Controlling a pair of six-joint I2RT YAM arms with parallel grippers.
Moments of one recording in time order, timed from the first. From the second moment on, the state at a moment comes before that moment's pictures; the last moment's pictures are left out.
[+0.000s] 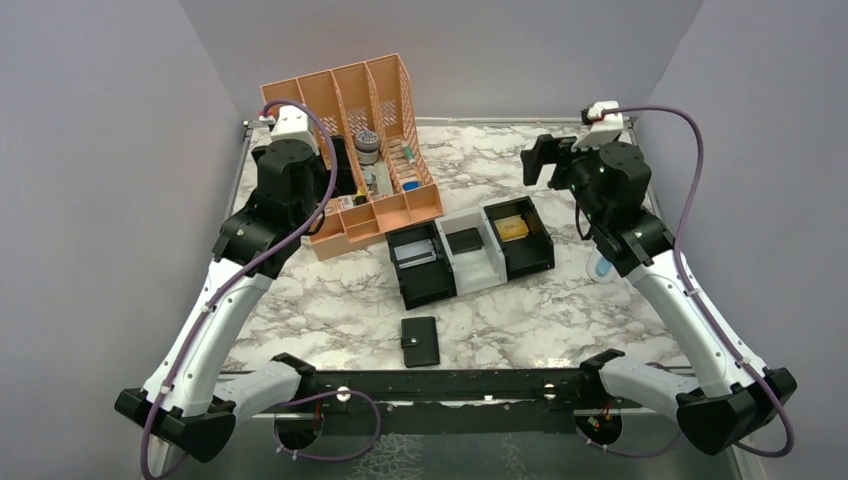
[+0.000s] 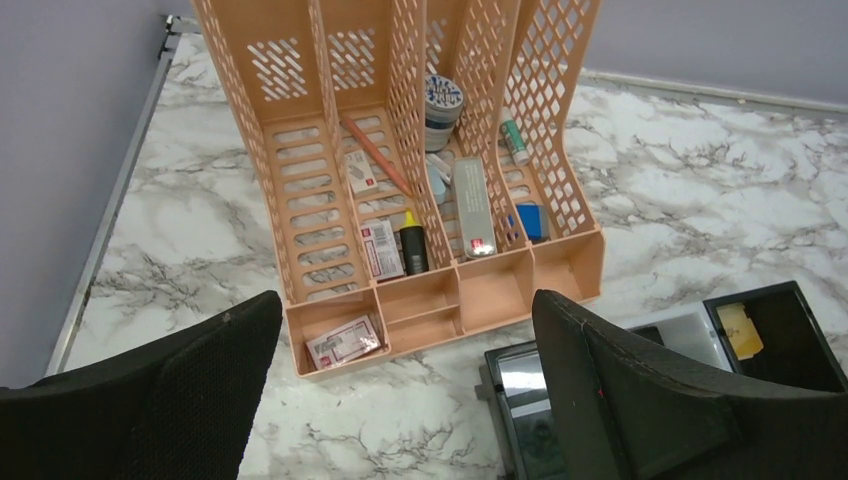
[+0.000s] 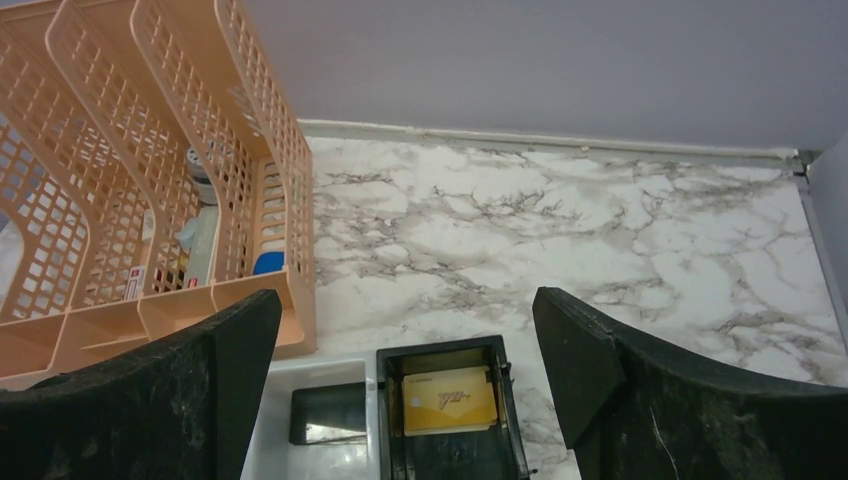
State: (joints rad) left arm -0.44 1.08 1.38 -0.65 -0.43 -0.30; right arm 0.42 1.10 1.20 -0.21 0.21 0.09
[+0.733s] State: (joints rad) left arm -0.38 1.12 1.05 -0.58 -0.14 -0.39; right arm 0.29 1.16 1.00 -0.18 -0.34 0.27
